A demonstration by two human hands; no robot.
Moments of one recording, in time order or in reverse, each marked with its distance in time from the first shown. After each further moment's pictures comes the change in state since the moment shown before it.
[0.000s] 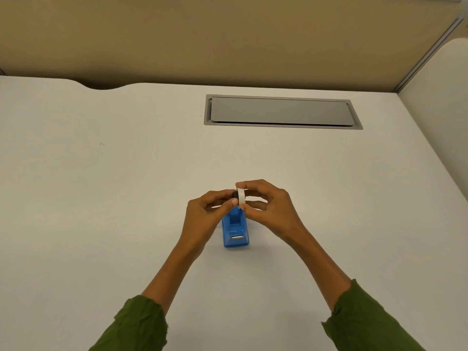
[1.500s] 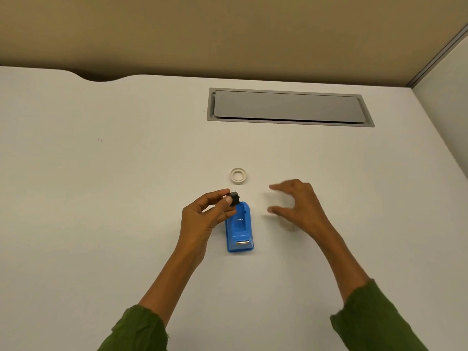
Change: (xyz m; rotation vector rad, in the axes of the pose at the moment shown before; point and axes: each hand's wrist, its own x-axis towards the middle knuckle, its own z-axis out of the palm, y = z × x) left_hand 0.005 -0.008 -0.006 -0.299 0.050 -0.180; right_hand 0.017 0.045 -0.048 -0.628 0.037 0.212
